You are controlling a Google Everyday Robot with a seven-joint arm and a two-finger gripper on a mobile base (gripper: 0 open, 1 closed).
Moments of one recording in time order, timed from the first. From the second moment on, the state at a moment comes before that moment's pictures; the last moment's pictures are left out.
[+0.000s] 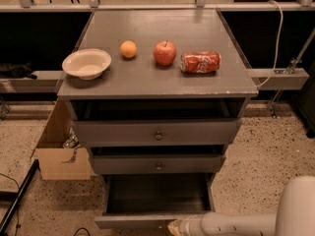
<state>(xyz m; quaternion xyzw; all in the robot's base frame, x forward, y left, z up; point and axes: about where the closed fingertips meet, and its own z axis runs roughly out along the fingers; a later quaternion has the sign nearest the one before) 0.407 -0.069 0.204 -0.31 0.89 0.25 0.22</state>
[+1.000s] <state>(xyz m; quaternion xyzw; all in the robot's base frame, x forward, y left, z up) 0.422 -0.066 0.171 -0.35 0.90 0.15 0.19</state>
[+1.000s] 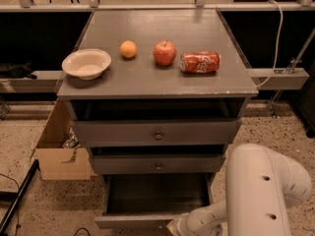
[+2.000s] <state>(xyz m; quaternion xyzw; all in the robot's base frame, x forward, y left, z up) 0.447 -0.070 0.147 -0.33 0.92 0.15 0.19</state>
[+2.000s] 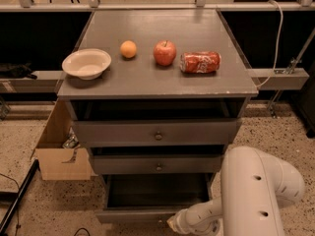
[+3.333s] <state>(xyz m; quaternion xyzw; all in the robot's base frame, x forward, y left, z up) 0.459 -0.067 0.151 -0.32 0.92 0.15 0.19</state>
